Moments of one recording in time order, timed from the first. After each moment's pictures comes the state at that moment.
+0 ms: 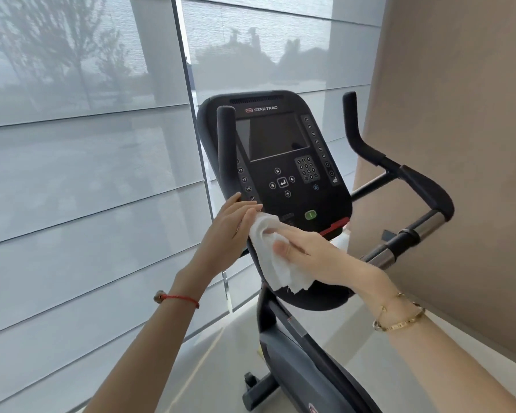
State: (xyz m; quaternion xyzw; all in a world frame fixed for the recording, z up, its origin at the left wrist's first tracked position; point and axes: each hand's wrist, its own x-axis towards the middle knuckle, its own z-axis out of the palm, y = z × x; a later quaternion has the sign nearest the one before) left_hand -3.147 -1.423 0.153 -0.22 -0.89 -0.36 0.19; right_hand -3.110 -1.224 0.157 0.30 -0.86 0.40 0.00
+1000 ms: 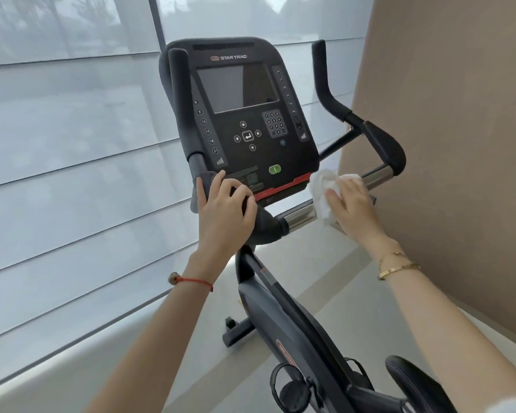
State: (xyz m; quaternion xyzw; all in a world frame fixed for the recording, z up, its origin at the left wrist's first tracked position) left_hand -3.071 -1.320 0.112 -0.10 -0.93 -0.18 0.31; right_hand -3.099 -1.056 0.091 0.07 -0.92 0.30 0.23
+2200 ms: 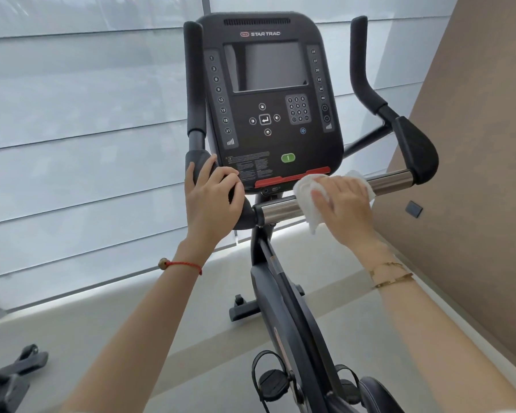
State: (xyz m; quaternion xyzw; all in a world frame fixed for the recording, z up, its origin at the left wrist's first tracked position) left_hand -3.069 -1.283 0.098 0.02 -0.92 -0.11 0.38; right_hand -3.127 -1.034 0.081 0.21 -0.91 0.22 0.27
